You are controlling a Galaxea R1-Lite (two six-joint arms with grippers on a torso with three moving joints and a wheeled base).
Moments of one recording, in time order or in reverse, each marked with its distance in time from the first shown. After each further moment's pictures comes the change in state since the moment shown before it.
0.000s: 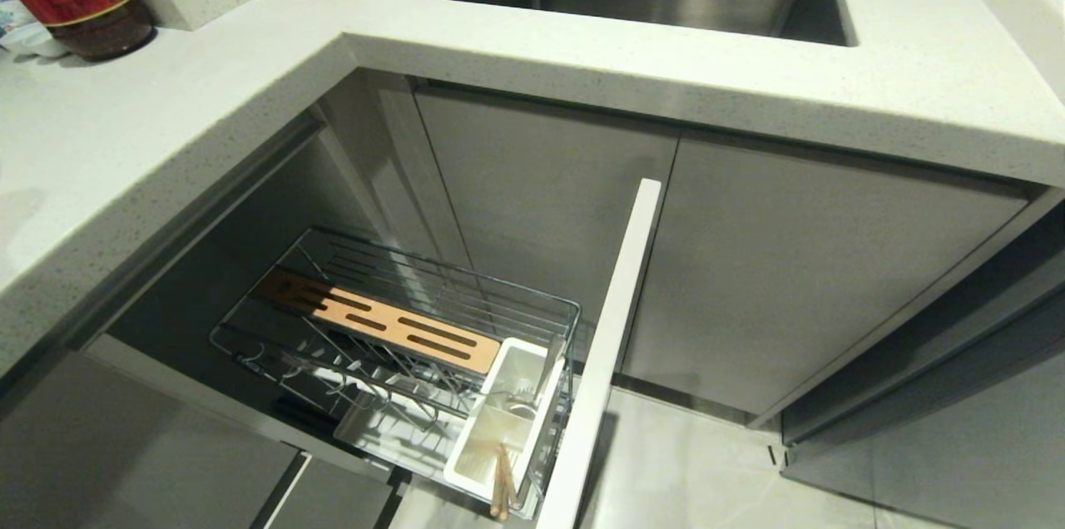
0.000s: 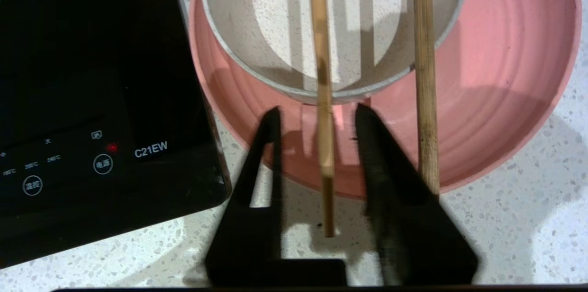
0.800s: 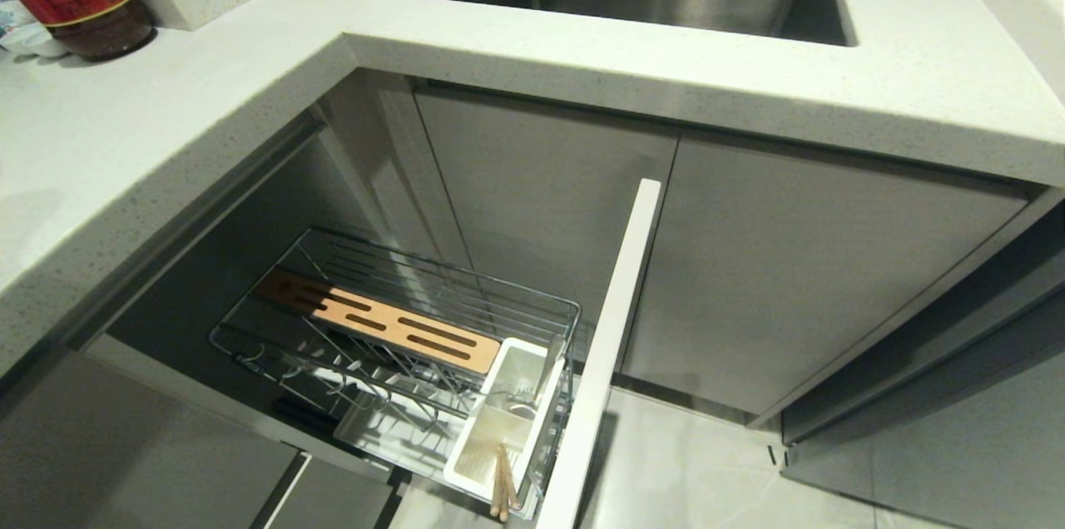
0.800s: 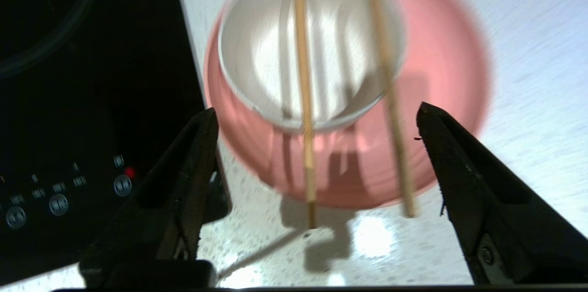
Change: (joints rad) left arm 0.011 -0.037 -0.076 -0.038 0.004 0.000; right arm 0.000 0.000 0.000 0.000 0.000 0.000
